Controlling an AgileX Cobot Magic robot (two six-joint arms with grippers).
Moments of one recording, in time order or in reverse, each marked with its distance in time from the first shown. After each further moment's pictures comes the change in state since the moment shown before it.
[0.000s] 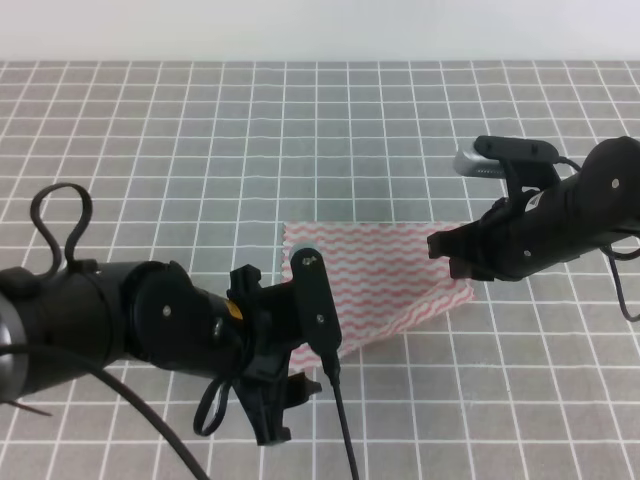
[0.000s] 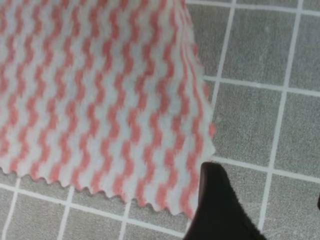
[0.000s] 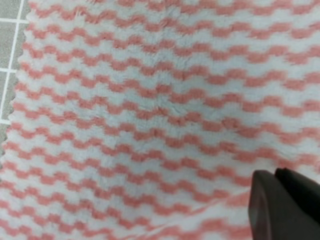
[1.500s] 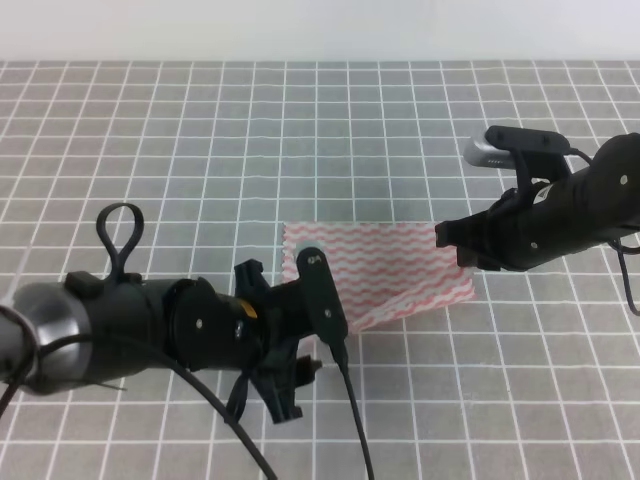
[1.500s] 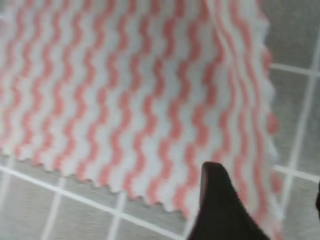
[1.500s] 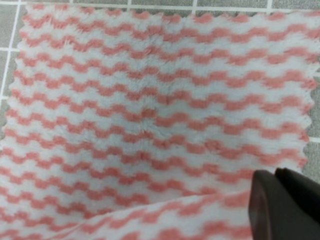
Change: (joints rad) left arm 0.000 0.119 0.000 0.000 -0.234 0.000; right arm -0.020 -0.001 -0.001 0.000 -0.040 0.000
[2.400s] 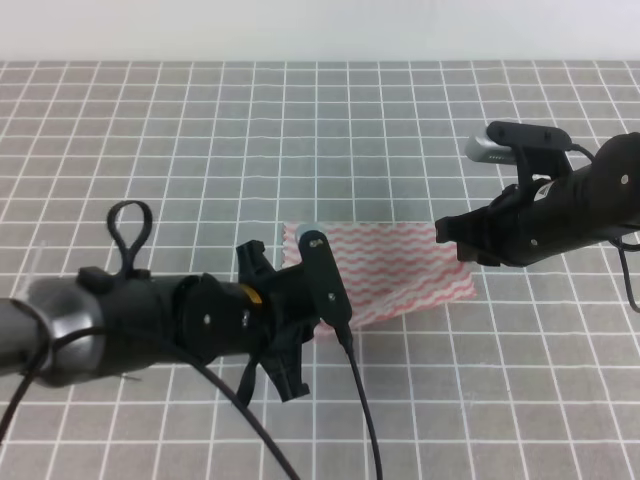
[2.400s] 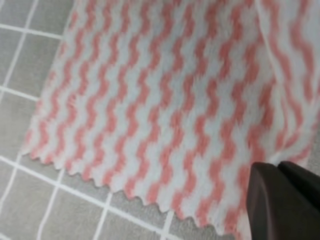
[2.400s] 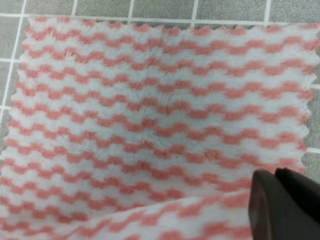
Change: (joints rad) left arm 0.001 0.034 -0.026 0.000 -0.091 0.006; right arm 0.000 -0.001 0.000 -0.002 -0.018 0.000
